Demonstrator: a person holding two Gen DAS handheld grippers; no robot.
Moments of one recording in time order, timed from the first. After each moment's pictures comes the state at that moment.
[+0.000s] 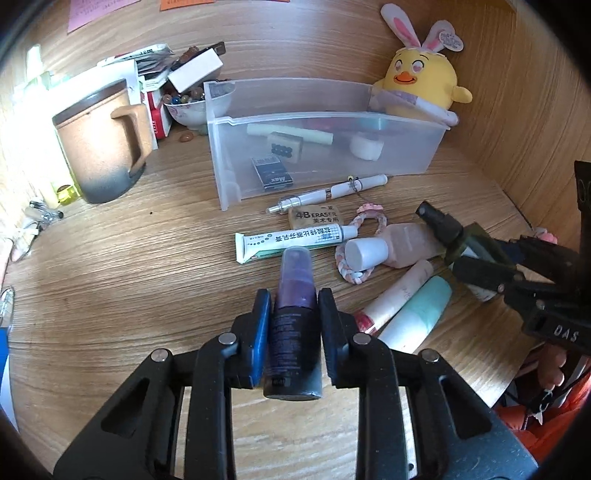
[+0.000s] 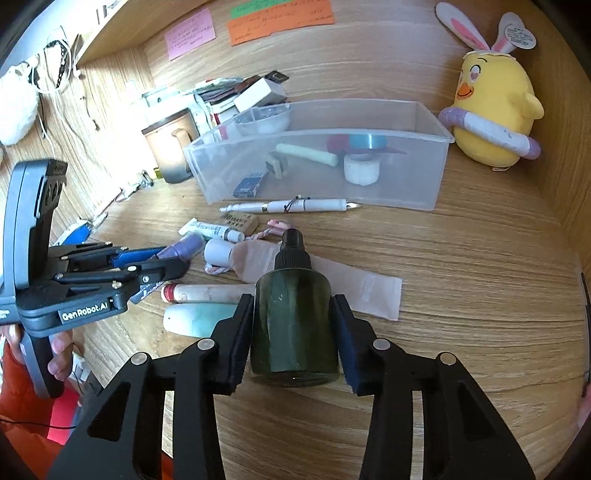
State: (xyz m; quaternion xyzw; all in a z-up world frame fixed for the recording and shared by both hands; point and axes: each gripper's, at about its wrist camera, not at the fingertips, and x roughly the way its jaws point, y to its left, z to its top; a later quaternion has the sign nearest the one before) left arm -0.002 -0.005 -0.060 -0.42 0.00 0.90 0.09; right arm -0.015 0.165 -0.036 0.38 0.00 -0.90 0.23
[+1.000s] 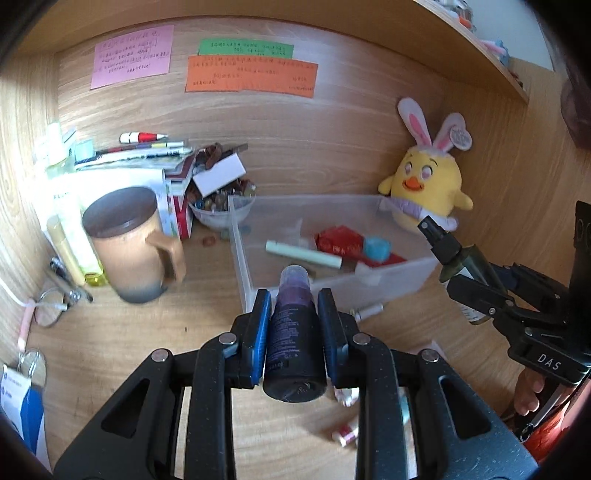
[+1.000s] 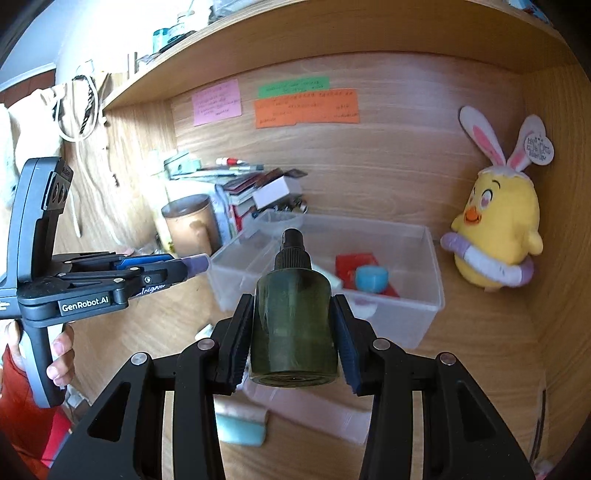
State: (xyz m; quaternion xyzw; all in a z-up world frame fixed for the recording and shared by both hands) left arm -0.041 -0.028 0.033 -0.32 -0.05 0.94 0.08; right arm -0.048 0.154 0.054 0.26 0.02 -0.93 0.24
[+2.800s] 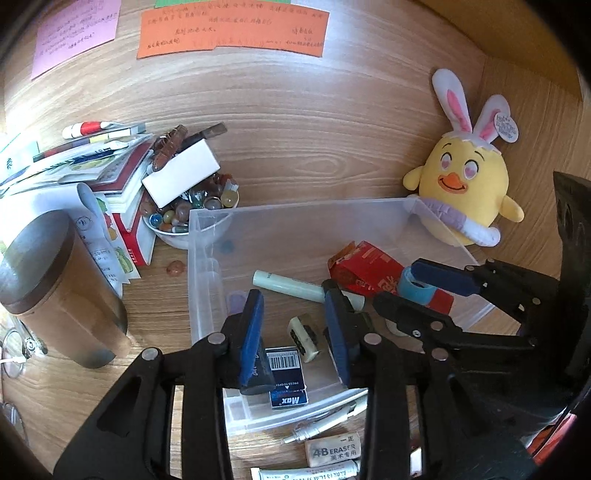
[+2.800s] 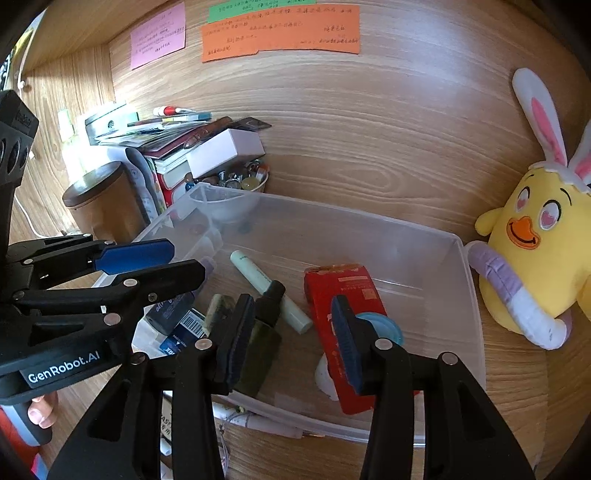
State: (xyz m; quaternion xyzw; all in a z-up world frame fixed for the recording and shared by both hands) left arm -0.152 -0.011 0.002 -0.37 -0.04 0.93 0.08; right arm -0.181 0.110 0.014 0.36 0.08 -0.91 0.20
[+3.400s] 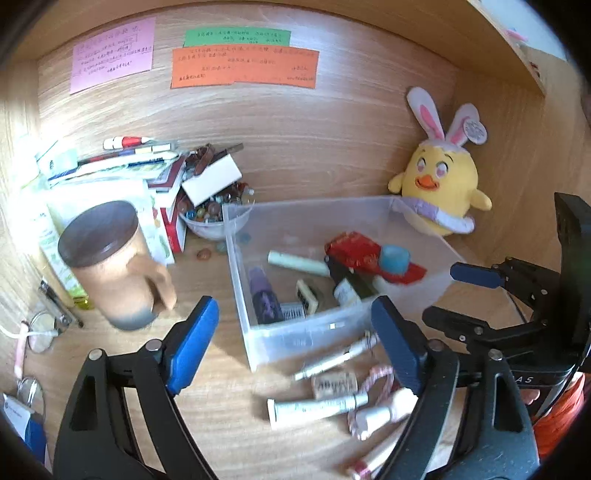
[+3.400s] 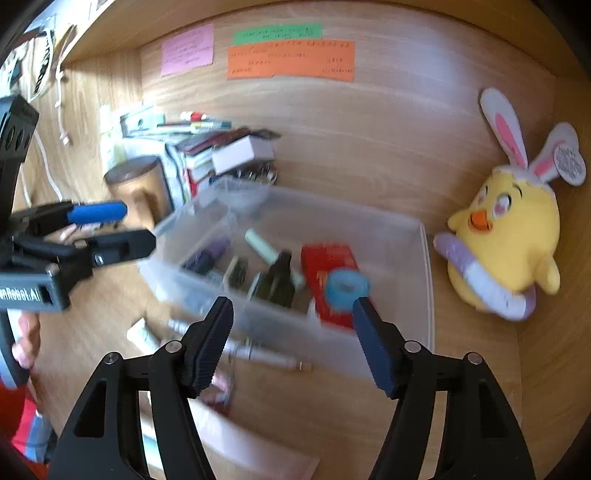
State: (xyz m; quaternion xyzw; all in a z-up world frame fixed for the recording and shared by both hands) left arm -0.074 -0.024 0.019 -0.33 -0.03 0.94 0.08; right arm -0.108 0.139 0.022 0.34 0.10 -0.91 0.21
